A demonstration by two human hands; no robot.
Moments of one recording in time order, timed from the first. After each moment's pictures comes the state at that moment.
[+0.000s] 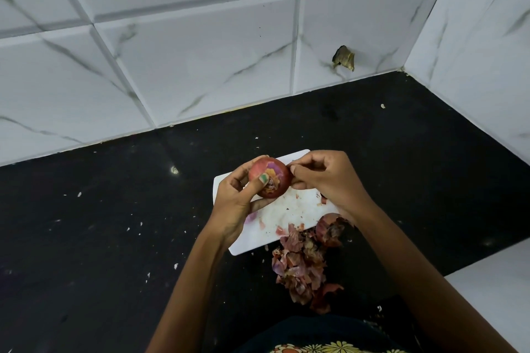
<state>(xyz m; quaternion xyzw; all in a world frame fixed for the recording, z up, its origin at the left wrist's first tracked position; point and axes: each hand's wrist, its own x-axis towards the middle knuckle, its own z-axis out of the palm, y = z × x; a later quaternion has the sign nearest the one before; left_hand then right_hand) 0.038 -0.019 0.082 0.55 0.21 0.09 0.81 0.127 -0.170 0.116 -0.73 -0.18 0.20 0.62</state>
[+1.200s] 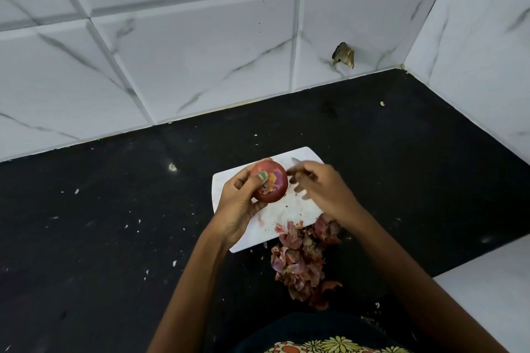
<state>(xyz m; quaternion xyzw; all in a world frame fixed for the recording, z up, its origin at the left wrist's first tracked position) 0.039 -0.024 0.077 0.52 0.25 0.05 0.82 0.128 -0.171 0.086 -0.83 -0.22 0.20 0.47</state>
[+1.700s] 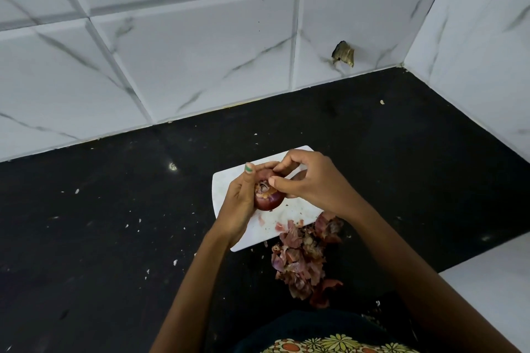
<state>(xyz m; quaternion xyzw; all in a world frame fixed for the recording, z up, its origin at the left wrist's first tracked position) 0.034 -0.025 0.073 0.65 0.14 0.05 0.75 0.120 -0.160 0.112 -0.80 -0.28 0.20 0.50</state>
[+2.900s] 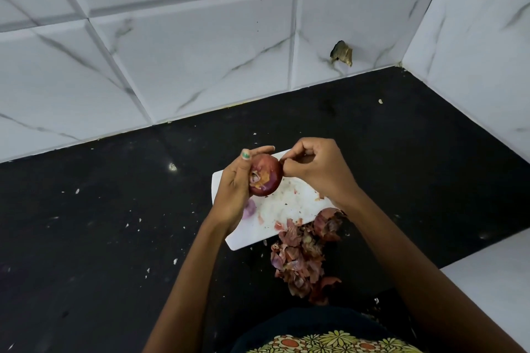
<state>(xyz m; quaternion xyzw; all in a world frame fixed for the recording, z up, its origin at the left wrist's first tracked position) 0.045 -0.017 0.083 0.69 0.13 0.12 0.70 0.129 -0.158 0.118 -0.79 -0.24 0.13 0.55</state>
